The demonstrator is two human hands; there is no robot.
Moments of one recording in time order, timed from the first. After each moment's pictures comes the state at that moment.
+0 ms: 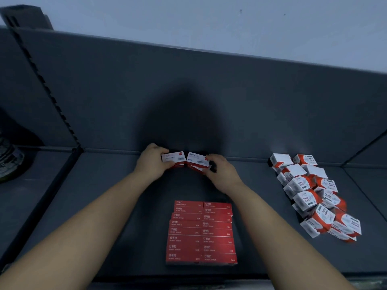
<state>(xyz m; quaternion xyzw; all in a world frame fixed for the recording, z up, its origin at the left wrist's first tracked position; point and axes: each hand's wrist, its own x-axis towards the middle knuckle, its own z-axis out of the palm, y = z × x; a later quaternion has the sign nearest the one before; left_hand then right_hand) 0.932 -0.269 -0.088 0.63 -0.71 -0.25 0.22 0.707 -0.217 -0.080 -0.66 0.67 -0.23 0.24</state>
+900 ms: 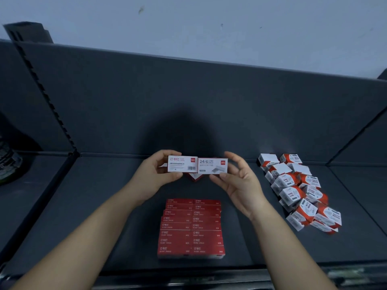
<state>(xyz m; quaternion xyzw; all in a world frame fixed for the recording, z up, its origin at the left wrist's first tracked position) 0.916 -0.178 -0.031 0.41 -0.59 -0.56 0.41 0.680 -0.136 -0.037 -0.34 0.37 -0.60 0.62</state>
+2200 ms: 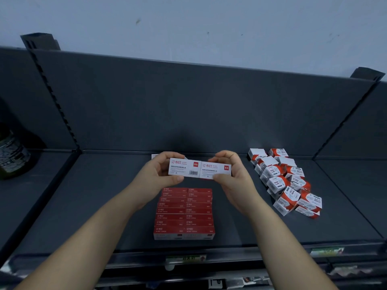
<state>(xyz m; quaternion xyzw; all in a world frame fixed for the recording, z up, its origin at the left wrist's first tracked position) 0.906 -0.123 -0.012 0.37 -0.61 -0.58 0.40 0.684 -0.089 -0.015 -0.51 0.46 -0.54 0.49</state>
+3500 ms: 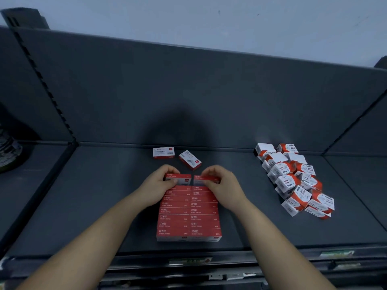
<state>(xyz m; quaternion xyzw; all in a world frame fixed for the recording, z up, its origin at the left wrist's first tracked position) 0.911 -0.163 -0.084 0.51 -0.63 -0.53 0.26 0.693 -0.127 -0.075 -0.61 0.63 -0.36 0.32</state>
